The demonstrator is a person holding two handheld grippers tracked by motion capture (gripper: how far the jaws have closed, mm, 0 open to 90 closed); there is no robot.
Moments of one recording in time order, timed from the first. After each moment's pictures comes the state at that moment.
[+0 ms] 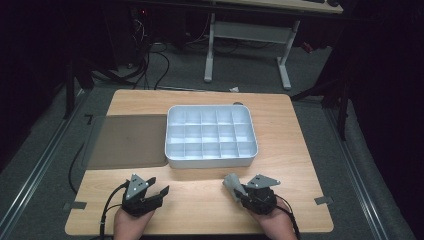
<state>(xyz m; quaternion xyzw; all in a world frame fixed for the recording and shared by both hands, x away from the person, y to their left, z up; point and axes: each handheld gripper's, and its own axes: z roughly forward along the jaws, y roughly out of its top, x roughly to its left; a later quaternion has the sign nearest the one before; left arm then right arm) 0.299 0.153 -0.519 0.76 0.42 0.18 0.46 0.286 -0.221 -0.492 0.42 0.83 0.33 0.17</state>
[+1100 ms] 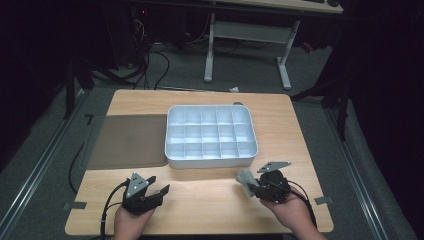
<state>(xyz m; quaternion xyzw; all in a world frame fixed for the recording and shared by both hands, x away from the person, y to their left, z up) 0.305 0.153 -0.520 0.76 0.42 0.17 0.46 0.307 -0.248 -0.454 0.46 0.84 0.27 0.12</state>
